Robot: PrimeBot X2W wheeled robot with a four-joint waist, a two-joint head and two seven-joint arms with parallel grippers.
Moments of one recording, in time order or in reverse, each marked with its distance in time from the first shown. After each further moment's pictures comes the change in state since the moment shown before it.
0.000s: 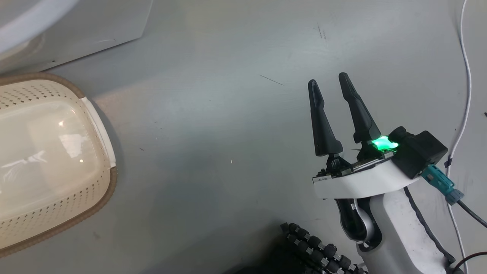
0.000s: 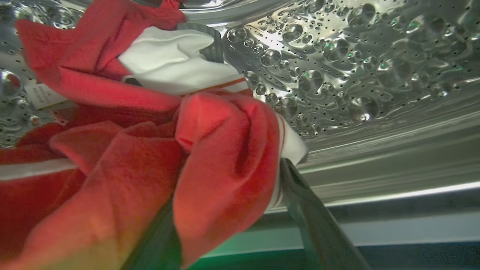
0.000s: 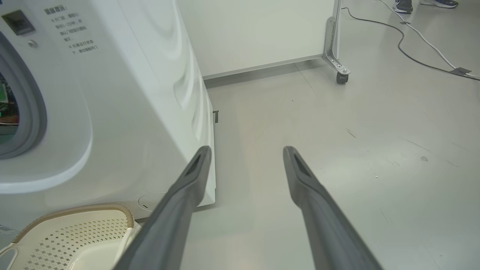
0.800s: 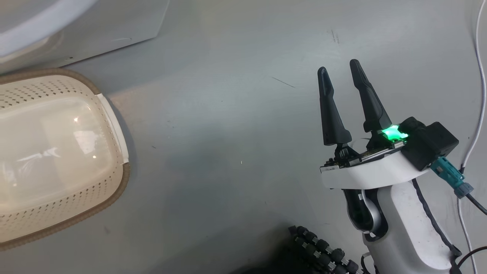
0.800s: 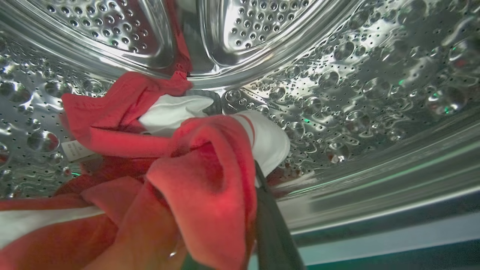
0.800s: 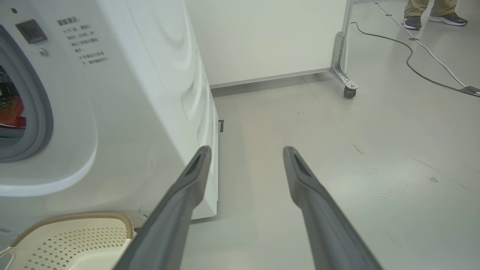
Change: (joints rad) left arm -0.012 -0.030 -0.008 -0.029 0.022 -0.031 -0.159; right arm -0.034 0.000 -0.043 0.007 -0.035 -0.010 0.000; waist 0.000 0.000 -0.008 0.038
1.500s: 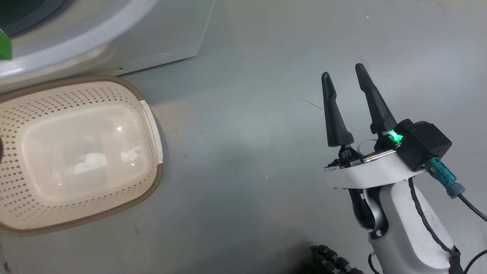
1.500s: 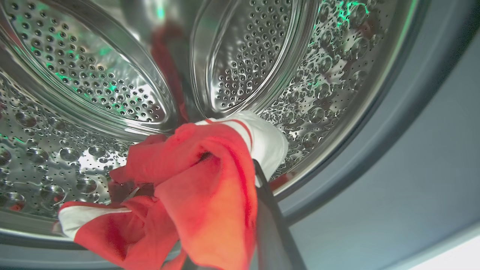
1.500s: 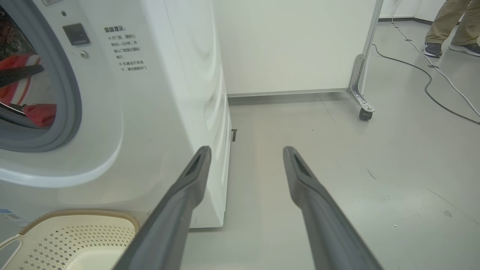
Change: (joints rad) left arm 0.259 -0.116 -0.058 -0.146 0.075 -0.011 -0.368; right arm 0.002 -0.001 -0.038 0.051 -0.118 0.005 0.000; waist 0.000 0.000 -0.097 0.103
